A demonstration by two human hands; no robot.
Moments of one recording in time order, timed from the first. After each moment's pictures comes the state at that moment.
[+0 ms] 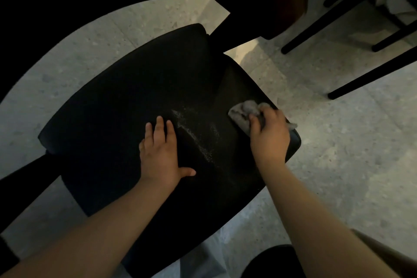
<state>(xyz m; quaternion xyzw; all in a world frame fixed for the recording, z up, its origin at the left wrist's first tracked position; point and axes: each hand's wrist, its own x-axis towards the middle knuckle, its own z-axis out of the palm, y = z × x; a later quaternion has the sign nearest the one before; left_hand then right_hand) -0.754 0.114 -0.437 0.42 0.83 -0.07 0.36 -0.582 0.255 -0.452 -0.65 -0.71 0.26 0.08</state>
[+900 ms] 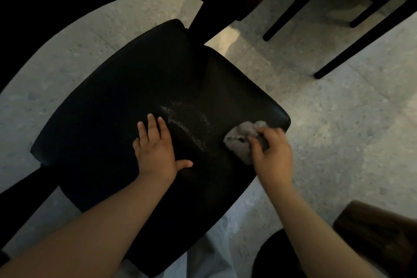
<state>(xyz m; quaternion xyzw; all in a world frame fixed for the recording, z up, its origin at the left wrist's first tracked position) -0.748 0.119 -0.439 0.44 0.83 -0.16 0.32 -0.532 0.192 -0.433 -0.66 -0.69 0.29 0.10</state>
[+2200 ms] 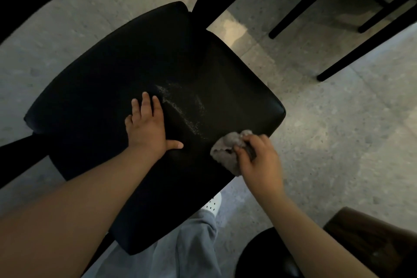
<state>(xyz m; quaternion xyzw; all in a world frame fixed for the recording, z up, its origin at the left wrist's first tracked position) -0.746 0.119 -0.443 0.43 0.84 -0.14 0.31 -0.505 0.161 -0.430 -0.57 -0.75 0.33 0.06</state>
